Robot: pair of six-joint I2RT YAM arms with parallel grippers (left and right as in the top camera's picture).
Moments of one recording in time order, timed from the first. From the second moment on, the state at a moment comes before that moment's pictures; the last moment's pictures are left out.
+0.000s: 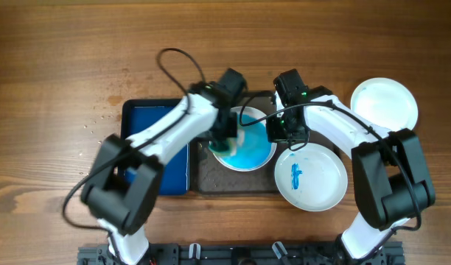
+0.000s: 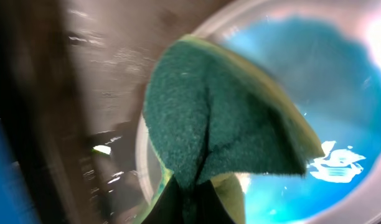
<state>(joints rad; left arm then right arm) -0.57 1.89 1.34 -0.91 0.02 -0.56 0.36 1.86 1.12 -0.73 -0.18 0.31</state>
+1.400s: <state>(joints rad) -0.02 1.17 1.42 -1.31 -0.39 -0.66 0.36 1.86 1.12 -0.70 -0.18 0.27</state>
